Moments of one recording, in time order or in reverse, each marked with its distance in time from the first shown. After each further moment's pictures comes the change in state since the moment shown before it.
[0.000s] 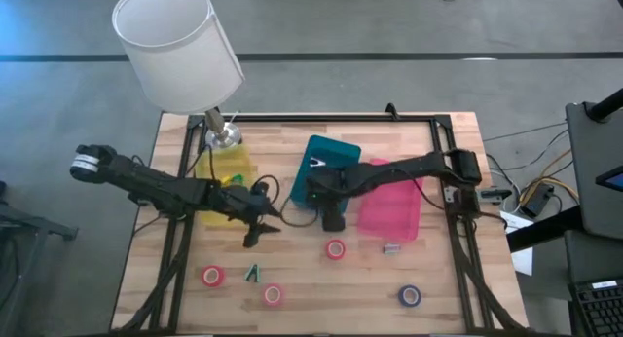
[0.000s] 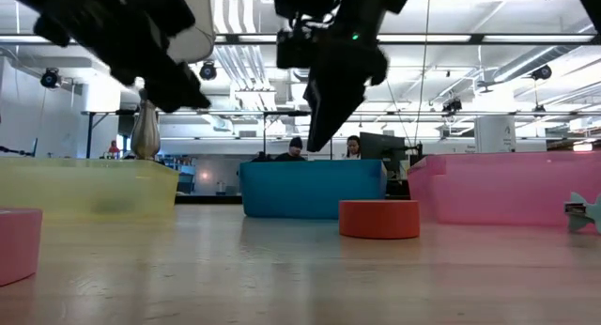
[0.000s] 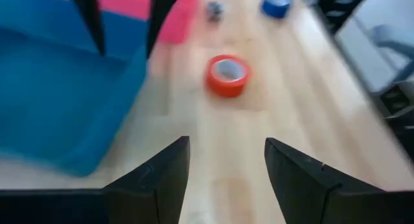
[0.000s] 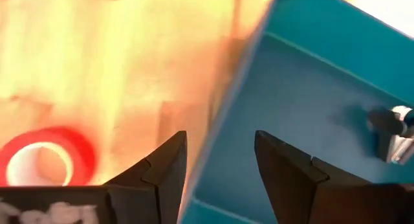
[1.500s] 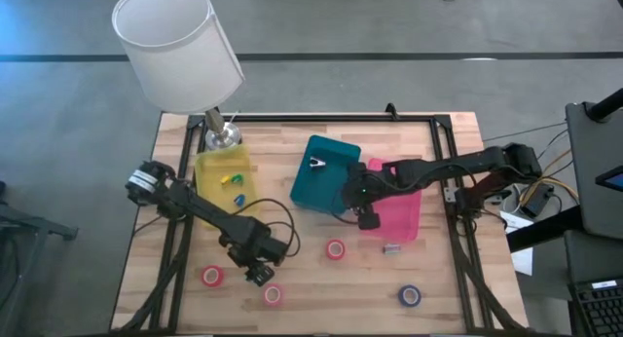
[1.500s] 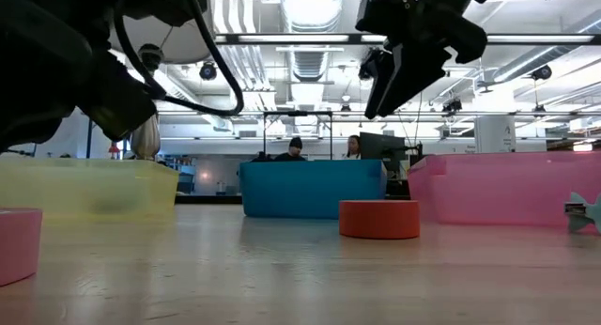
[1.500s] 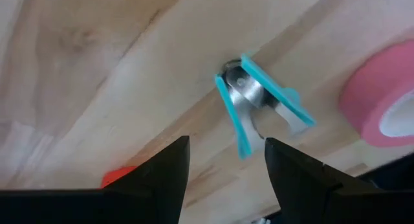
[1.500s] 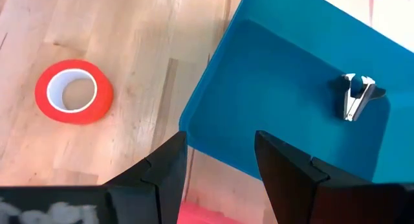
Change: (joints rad) left arm -0.224 0.616 0.535 -0.930 0.398 -0.996; right arm 0.006 -0.459 -0.477 0.226 0.001 -0.084
